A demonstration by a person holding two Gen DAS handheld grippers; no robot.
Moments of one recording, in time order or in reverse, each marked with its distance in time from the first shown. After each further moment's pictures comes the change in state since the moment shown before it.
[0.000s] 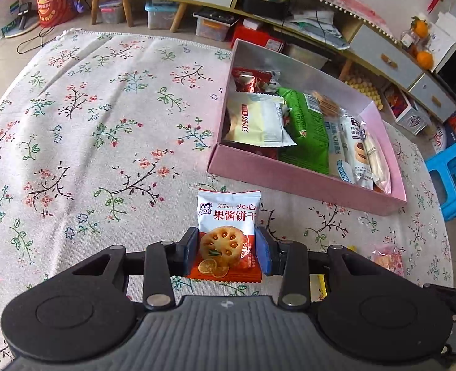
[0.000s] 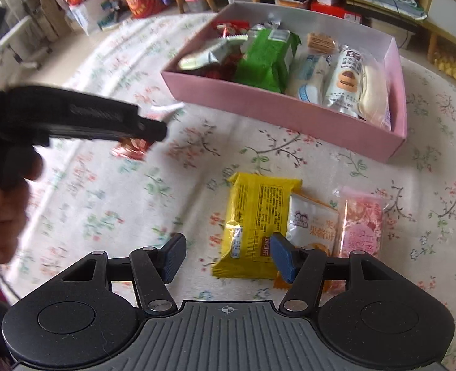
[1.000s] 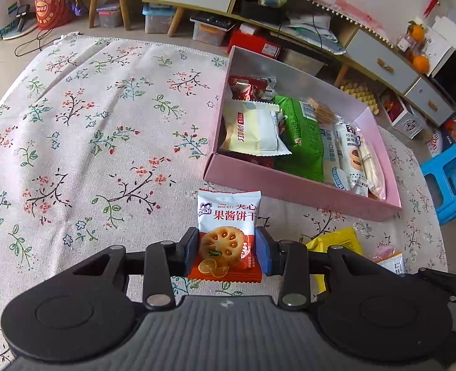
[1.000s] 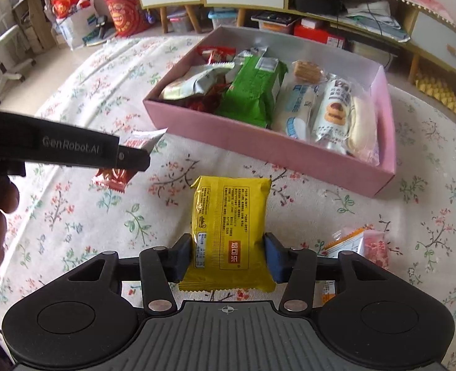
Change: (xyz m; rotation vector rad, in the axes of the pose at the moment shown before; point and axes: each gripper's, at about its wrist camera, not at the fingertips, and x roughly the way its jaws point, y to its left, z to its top) left arm -0.002 0.002 0.005 0.002 -0.017 -0.021; right arm -0.001 0.000 0.016 0.025 -0.093 -0.071
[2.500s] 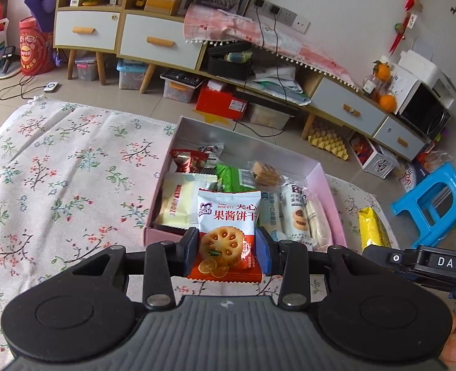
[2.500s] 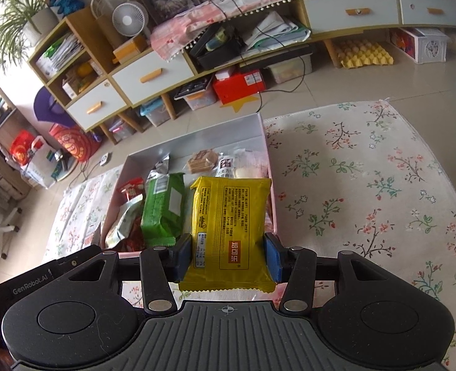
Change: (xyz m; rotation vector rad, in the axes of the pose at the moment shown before) left arm -0.011 -0.050 0.017 0.033 -0.228 -0.084; right arm -0.048 -0.122 0.019 0.486 -0.235 0.044
